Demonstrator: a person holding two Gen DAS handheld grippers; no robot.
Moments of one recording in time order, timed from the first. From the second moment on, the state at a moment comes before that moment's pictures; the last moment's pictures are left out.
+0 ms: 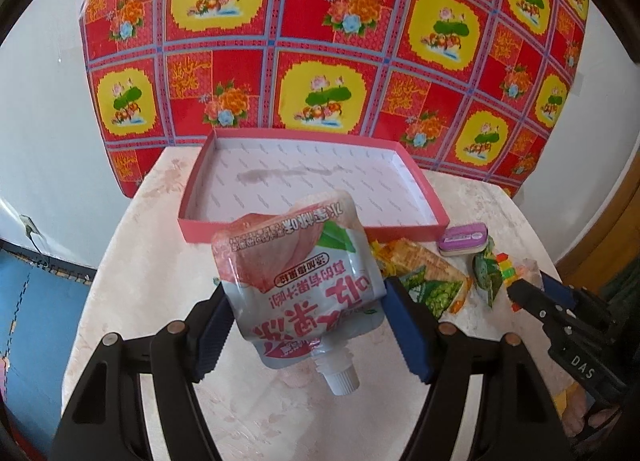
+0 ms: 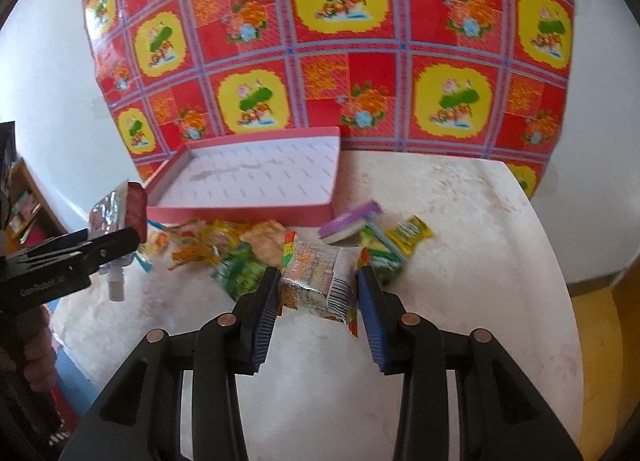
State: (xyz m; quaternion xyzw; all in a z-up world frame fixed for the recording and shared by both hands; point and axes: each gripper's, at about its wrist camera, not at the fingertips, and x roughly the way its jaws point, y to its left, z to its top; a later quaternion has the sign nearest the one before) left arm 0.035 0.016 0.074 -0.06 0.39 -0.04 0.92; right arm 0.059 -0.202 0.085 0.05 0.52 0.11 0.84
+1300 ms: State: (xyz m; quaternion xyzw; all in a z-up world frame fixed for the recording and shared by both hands) left arm 0.171 0.036 0.077 -0.05 0.40 -0.01 0.92; right arm 0.214 -0.148 0.050 0.10 0.54 0.16 0.82
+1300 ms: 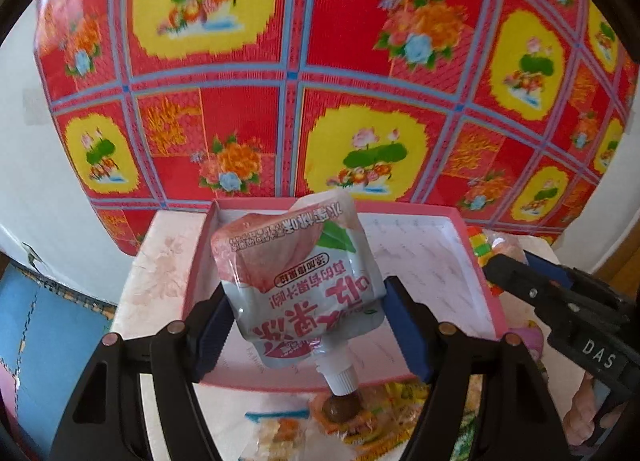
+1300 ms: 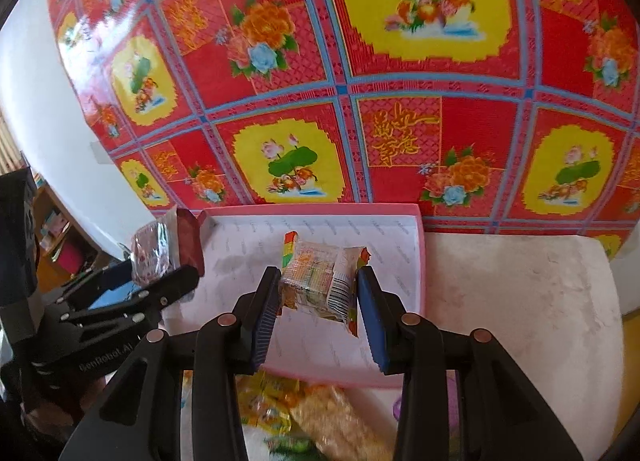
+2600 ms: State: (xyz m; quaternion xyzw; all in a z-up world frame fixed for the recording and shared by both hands) left arm 0.240 0.030 0.012 -0.06 0.44 0.01 0.90; right arm 0.256 -0.143 -0.015 0.12 0.56 0.15 0.81
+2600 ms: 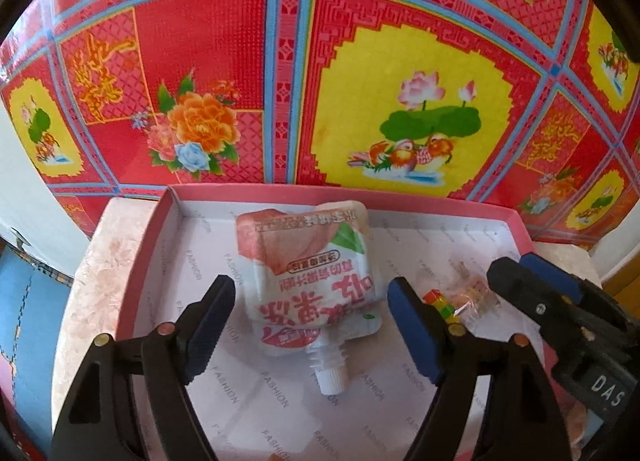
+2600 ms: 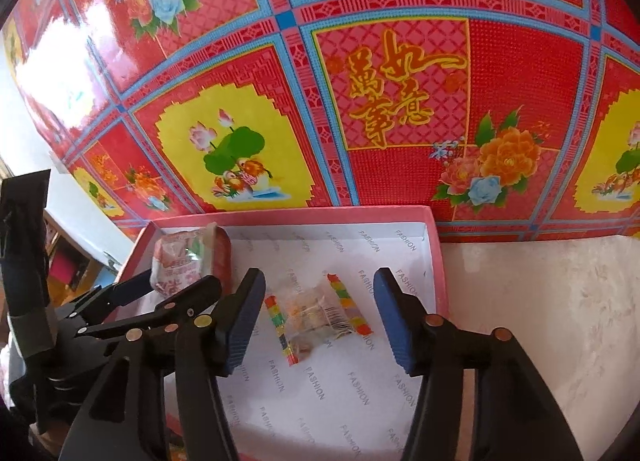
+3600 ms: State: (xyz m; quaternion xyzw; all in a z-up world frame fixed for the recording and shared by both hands) left arm 0.148 0.042 0.052 -0.07 0.43 0.01 0.90; right arm 0.183 -0.161 0.029 0.14 0.55 0.14 0.81
